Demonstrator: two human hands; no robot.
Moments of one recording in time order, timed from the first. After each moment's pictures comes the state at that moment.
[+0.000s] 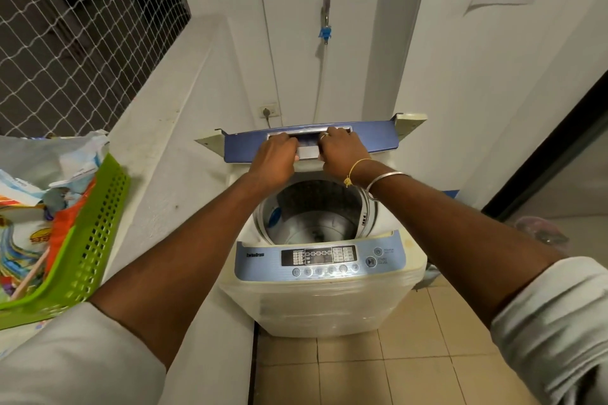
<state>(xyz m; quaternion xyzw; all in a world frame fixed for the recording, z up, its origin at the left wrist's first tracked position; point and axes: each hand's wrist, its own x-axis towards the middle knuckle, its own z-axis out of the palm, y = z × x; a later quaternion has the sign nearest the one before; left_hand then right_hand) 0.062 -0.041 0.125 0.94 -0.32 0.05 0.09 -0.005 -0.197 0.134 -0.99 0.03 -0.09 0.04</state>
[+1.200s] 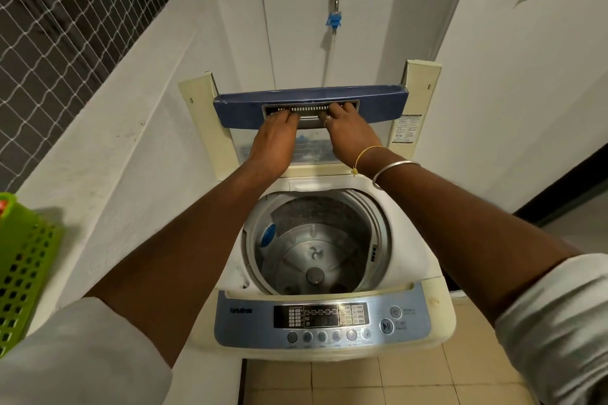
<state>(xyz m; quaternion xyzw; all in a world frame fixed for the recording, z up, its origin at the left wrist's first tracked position) 0.198 -0.101 0.091 0.93 -0.29 0.13 0.17 0.135 -0.259 0.110 -0.99 0.02 -0.11 -0.01</state>
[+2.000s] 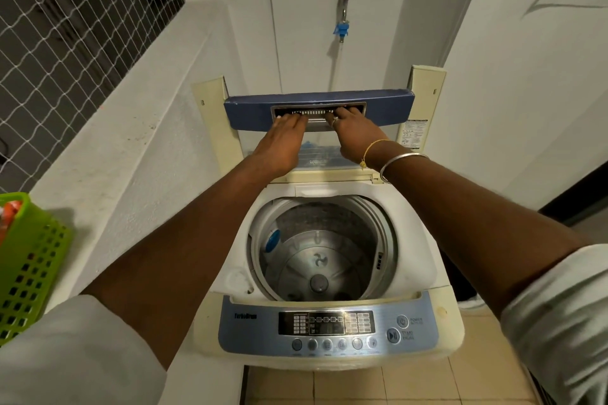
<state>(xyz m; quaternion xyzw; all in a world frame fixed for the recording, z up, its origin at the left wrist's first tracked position) 0.208 -0.097 0.100 0.93 -0.33 0.04 0.12 0.154 -0.270 0.116 -1.00 0.00 -0.05 0.00</state>
